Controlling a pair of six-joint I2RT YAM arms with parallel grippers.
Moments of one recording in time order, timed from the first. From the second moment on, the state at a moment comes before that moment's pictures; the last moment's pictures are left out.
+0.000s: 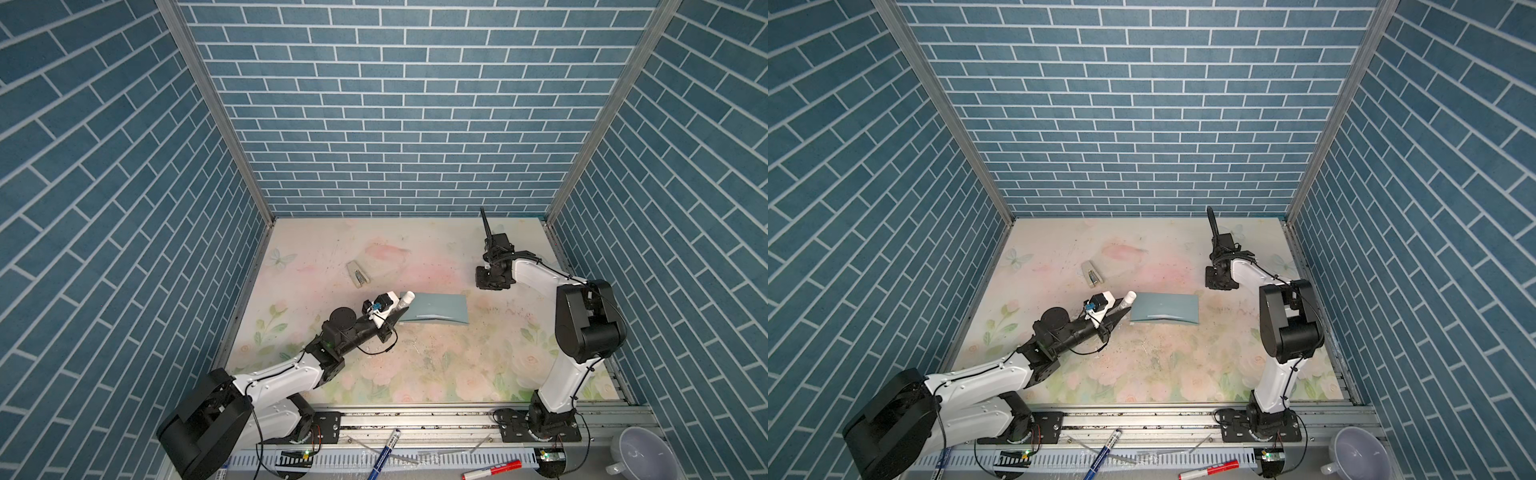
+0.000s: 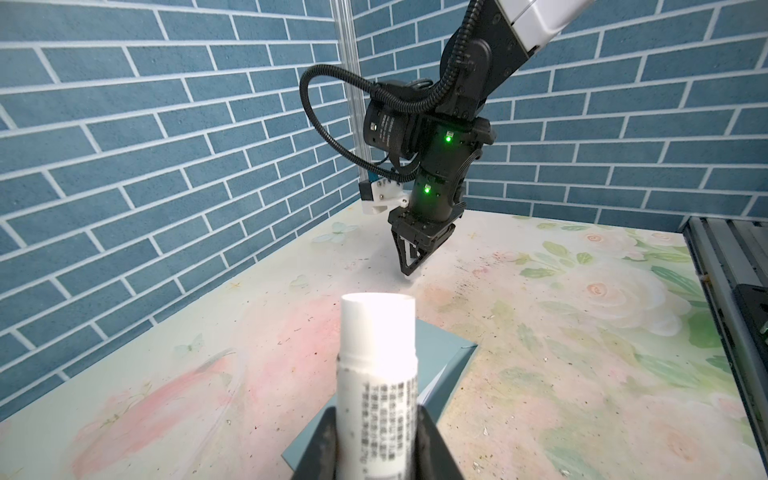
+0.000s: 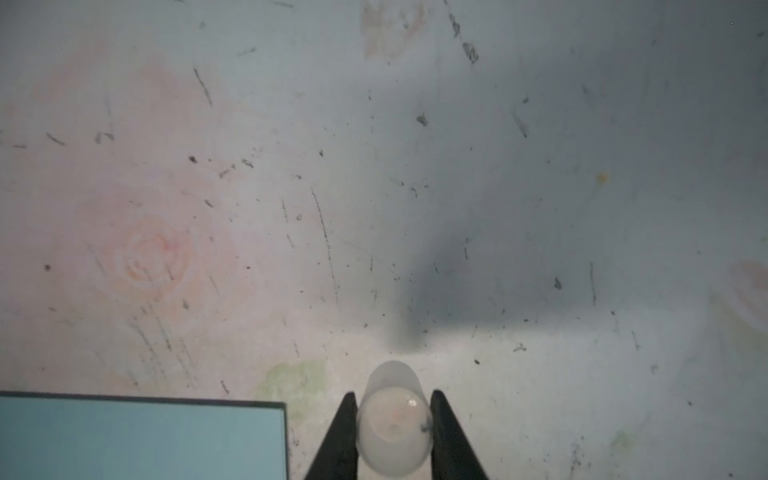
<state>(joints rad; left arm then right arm) -0.71 1.14 0.31 0.75 0.24 0.14 0.27 1.84 1.23 -0.59 0.02 0.24</state>
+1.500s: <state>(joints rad) -0.75 1.24 0.30 1.08 0.13 -0.10 0.36 1.14 0.88 -0.17 -0.36 0.40</state>
